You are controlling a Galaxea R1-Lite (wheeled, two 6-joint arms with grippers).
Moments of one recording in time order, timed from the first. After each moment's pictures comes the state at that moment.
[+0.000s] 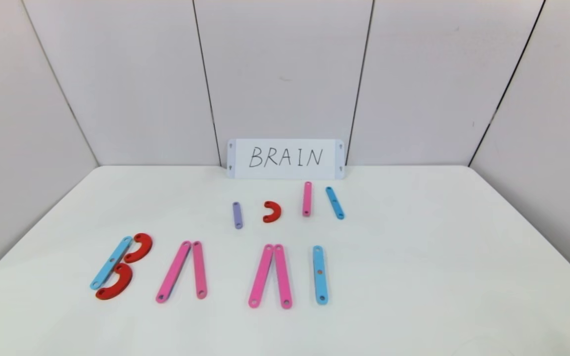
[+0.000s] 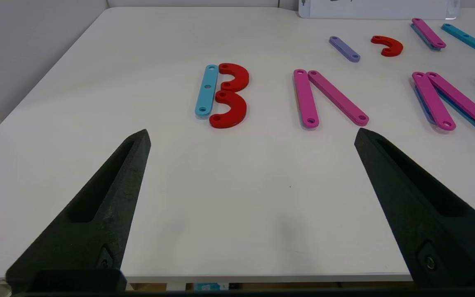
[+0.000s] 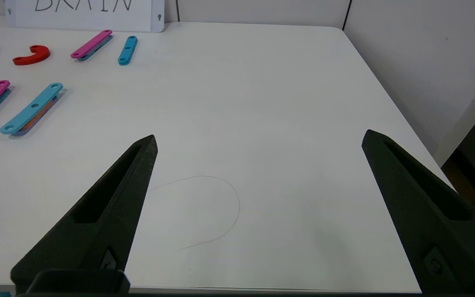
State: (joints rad) left arm -0.01 0.00 0.00 -0.01 0.01 -0.03; right arm 0.00 0.00 0.00 0.00 0.01 -0.01
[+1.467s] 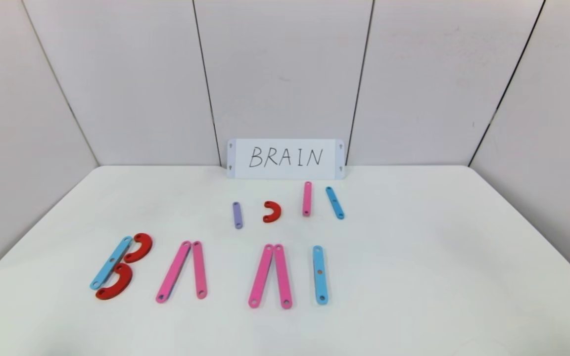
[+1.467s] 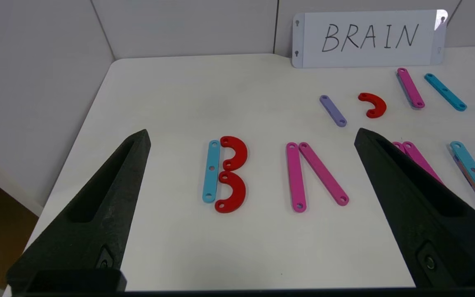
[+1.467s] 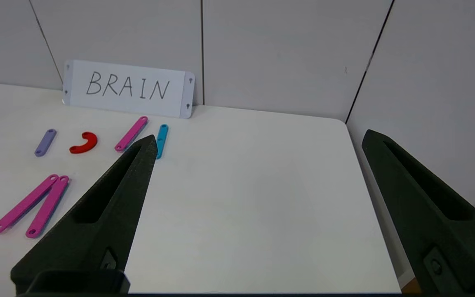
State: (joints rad) left arm -0.02 0.62 -0.58 0.04 0.00 0.01; right arm 0.00 0.58 -0.69 0.08 0.09 -0.04
